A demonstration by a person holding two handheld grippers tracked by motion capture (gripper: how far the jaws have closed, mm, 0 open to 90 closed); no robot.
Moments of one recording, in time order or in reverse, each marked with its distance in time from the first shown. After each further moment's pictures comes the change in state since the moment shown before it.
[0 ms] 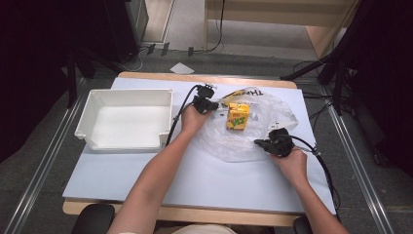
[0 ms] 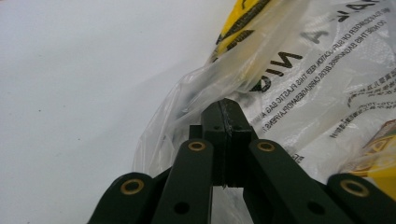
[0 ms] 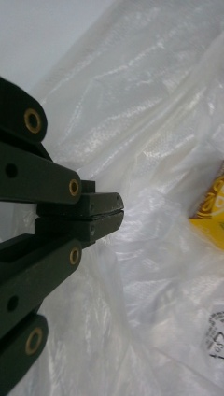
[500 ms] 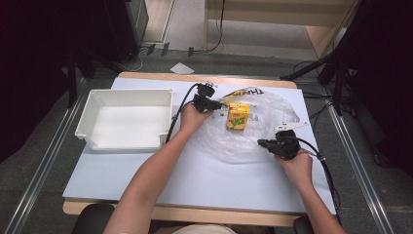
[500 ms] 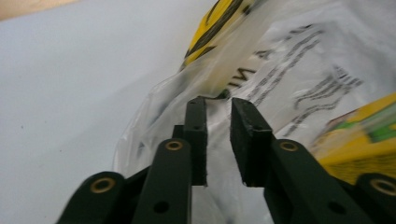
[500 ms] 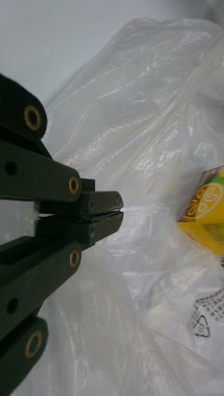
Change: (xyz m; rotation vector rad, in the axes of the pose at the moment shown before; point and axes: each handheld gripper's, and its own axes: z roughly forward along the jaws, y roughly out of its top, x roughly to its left) left arm -0.007 0.006 -0.020 -0.044 -0.106 0.033; right arm 0.001 -0.001 -0.021 -0.069 0.023 0.039
